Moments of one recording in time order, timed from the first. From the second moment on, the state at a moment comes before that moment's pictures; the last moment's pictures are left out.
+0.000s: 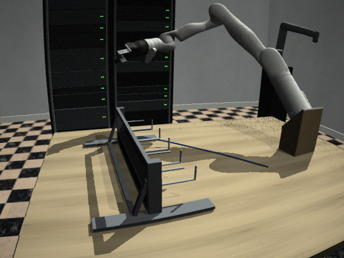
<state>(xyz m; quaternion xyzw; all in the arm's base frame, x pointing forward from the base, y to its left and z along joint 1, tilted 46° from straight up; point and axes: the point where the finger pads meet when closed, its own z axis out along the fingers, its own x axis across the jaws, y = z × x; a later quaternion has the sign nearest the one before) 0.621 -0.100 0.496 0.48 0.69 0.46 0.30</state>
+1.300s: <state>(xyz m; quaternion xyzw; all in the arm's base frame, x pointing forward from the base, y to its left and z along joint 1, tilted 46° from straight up) 0.521 -0.066 0.358 0.32 0.90 0.20 0.24</state>
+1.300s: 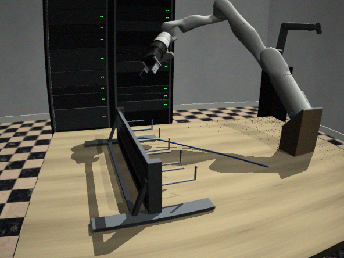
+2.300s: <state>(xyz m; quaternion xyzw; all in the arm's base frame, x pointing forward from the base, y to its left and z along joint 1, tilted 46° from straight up) 0.408 -0.026 0.210 0.08 0.98 -0.13 0.14</state>
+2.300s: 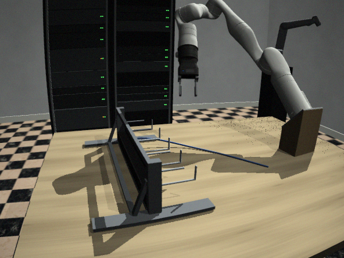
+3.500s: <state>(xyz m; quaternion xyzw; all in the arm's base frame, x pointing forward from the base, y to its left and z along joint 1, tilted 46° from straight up) 0.308 0.032 0.066 -0.16 0.91 -0.38 0.01</state>
